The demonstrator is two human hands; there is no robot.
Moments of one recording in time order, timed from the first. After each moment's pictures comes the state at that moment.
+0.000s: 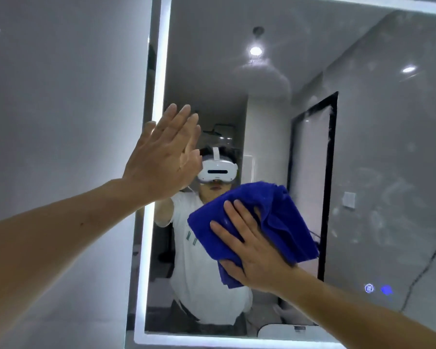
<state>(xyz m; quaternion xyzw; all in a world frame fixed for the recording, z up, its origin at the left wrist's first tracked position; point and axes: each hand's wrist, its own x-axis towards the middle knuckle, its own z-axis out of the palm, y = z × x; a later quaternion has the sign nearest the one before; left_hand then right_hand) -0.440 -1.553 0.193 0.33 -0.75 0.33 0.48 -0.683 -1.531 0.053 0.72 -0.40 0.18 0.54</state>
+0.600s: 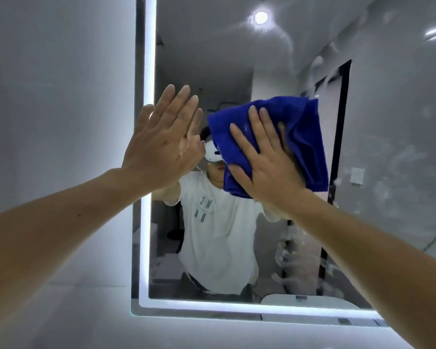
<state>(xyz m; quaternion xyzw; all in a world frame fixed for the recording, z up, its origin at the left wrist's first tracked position) -0.453 -1.550 0.165 0.34 -0.73 0.36 0.47 -0.687 -1.522 0.146 0.63 -0.48 0.27 0.55</state>
